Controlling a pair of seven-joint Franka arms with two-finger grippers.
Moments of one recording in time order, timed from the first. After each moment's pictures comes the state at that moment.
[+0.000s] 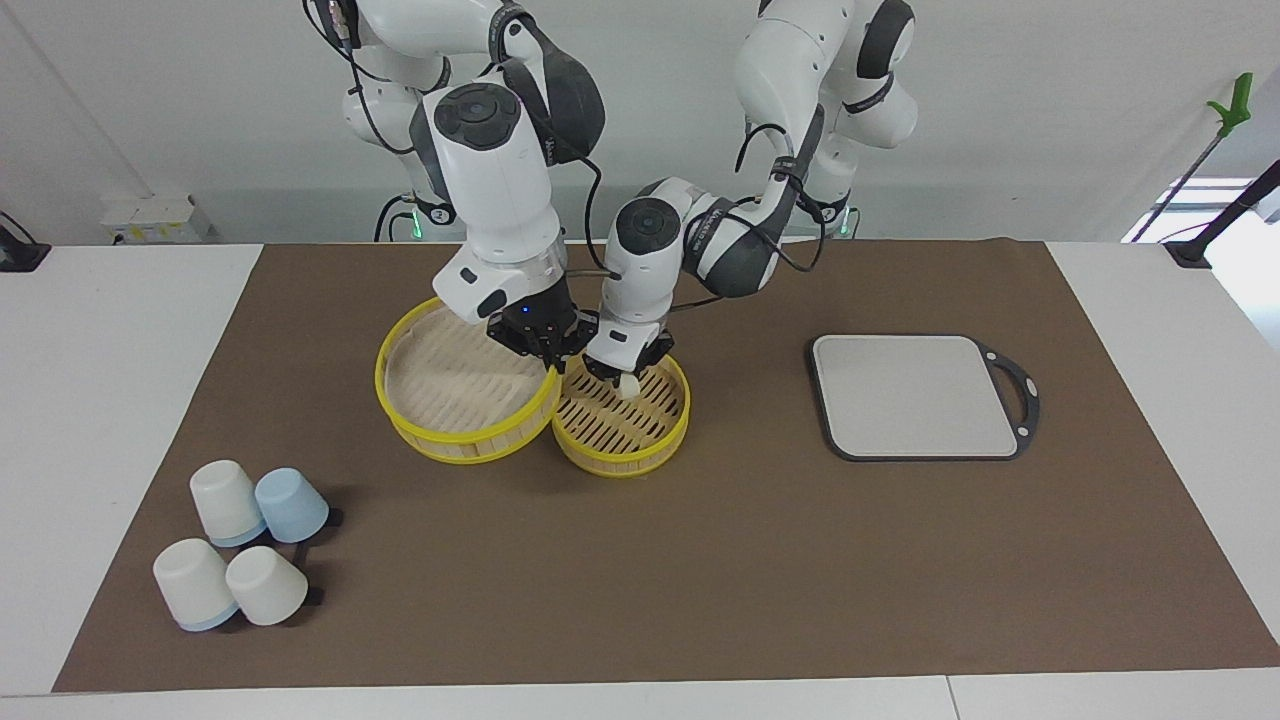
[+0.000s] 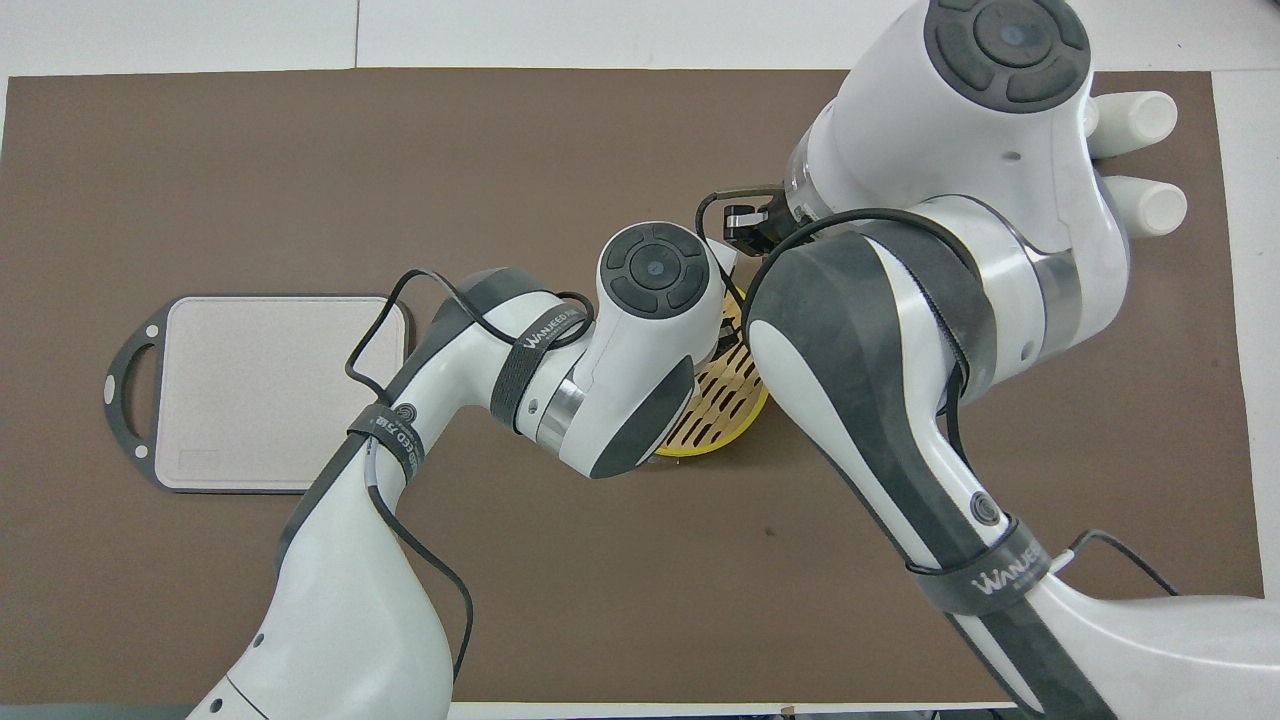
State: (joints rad) left arm -0.72 0.49 -0.02 -1.54 -0.12 2.01 -0.98; right arm 0.40 0.34 -0.01 -1.35 0.07 1.75 0.46
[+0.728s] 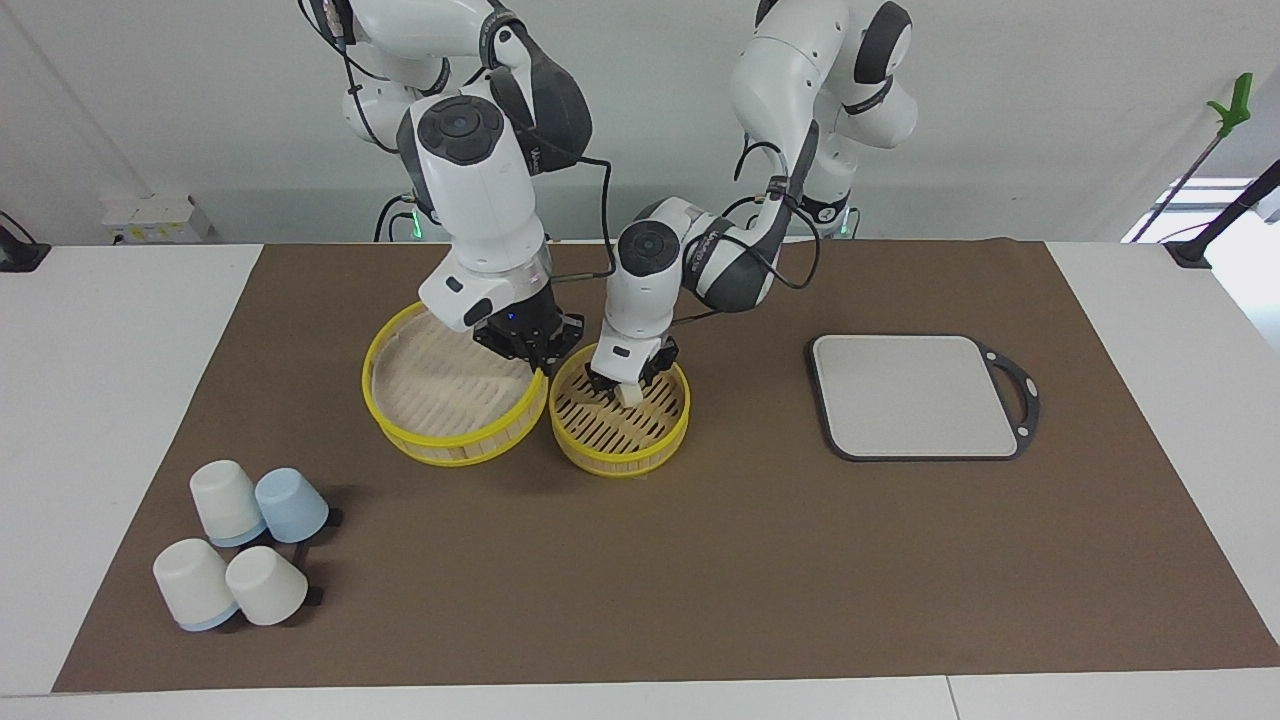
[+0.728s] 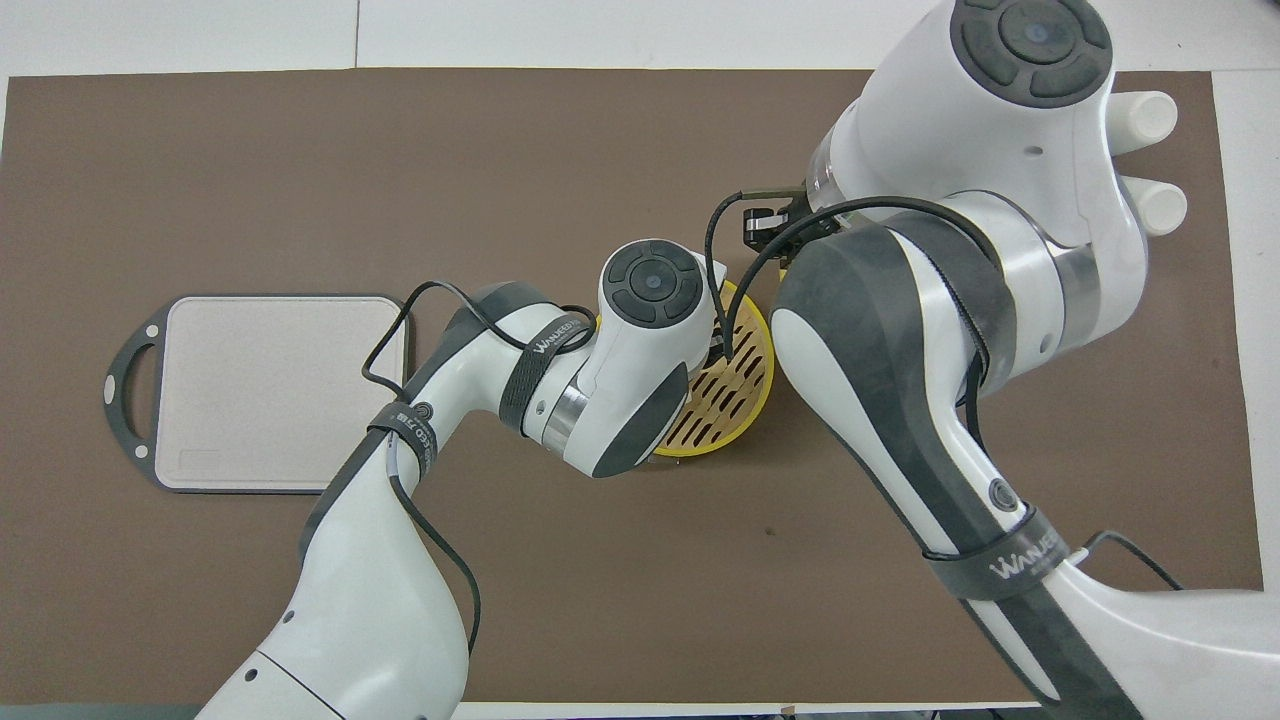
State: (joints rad) left arm -0.72 0.50 -0.01 -1.57 -0.12 2.06 -0.98; right arm 0.38 0.32 -0.01 -1.40 0.07 1.75 0.42
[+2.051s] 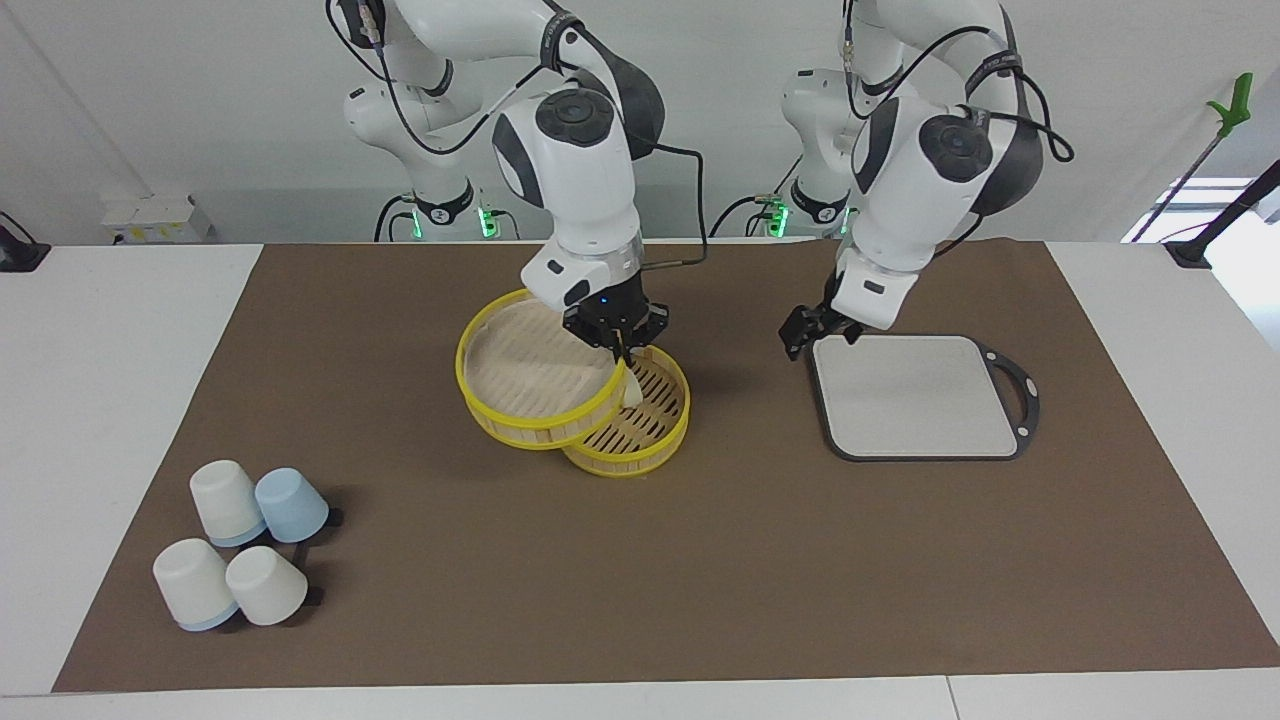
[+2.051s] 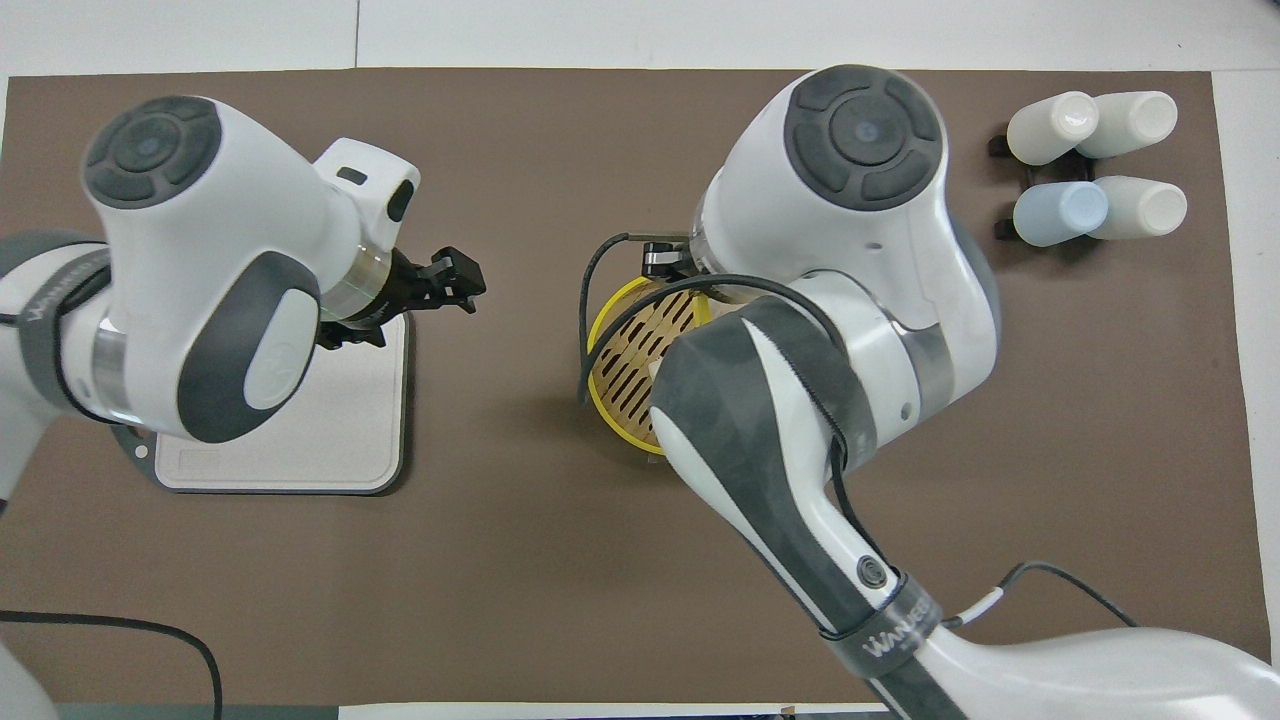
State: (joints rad) left arm -0.30 0.09 0.01 -1.73 -0.12 1.79 -0.48; right arm 0.56 0.38 -0.01 -1.42 0.08 1.90 0.67
